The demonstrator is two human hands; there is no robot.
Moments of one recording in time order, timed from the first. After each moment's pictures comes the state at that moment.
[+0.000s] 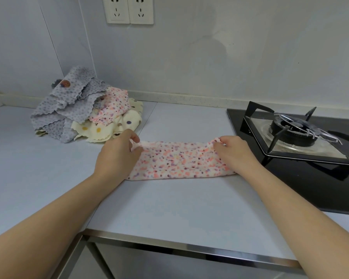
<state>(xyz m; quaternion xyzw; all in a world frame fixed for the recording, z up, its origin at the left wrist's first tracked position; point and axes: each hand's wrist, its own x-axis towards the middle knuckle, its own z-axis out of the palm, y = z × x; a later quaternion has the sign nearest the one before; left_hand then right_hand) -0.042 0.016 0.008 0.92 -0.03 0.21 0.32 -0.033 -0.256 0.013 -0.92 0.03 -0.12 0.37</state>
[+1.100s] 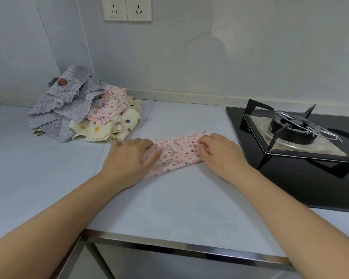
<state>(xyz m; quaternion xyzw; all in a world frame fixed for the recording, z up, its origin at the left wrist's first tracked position) -0.044 0.006 0.000 0.96 -0.16 0.17 0.18 -0.040 -0.232 0.011 -0.98 -0.08 -0.13 0.12</state>
